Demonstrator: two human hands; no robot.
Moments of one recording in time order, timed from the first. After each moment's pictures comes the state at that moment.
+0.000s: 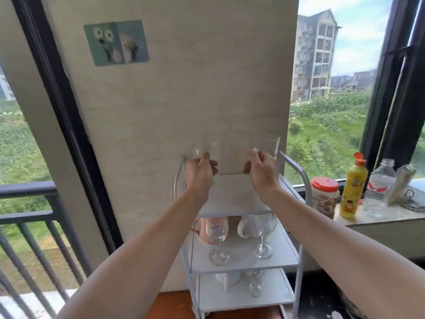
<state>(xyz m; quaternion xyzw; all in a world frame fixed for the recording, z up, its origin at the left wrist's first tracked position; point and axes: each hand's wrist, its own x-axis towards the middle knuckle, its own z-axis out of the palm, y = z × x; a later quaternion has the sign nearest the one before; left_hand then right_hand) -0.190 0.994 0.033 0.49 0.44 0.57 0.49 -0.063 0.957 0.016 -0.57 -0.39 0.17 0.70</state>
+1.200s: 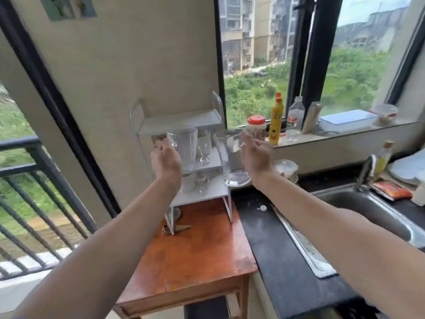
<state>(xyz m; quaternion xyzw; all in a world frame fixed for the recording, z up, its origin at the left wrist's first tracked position) -0.200 0.731 -0.031 0.44 0.49 0.61 0.43 -0.037 0.662 -0.051 -0.57 -0.34 0.20 0.72</state>
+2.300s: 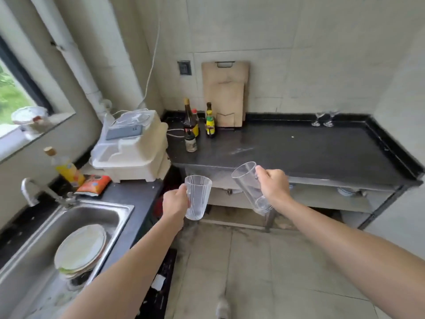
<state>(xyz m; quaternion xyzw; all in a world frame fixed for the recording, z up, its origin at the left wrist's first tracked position) 0.407 0.163 -0.230 0.76 0.24 0.01 0.60 0.419 -0.085 -0.226 -0.84 0.17 -0.11 0.50</state>
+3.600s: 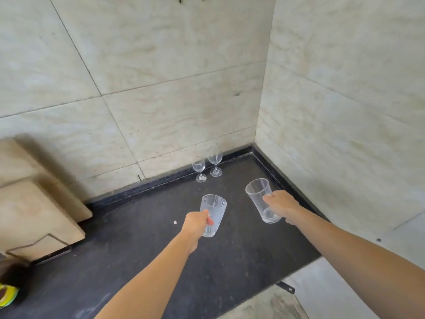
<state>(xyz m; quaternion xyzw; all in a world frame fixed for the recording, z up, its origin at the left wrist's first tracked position) 0.895 -0.475 -0.306 0.80 0.03 -0.36 0.48 0.777 -0.695 -0.279 -0.79 0.47 0.08 0.37</state>
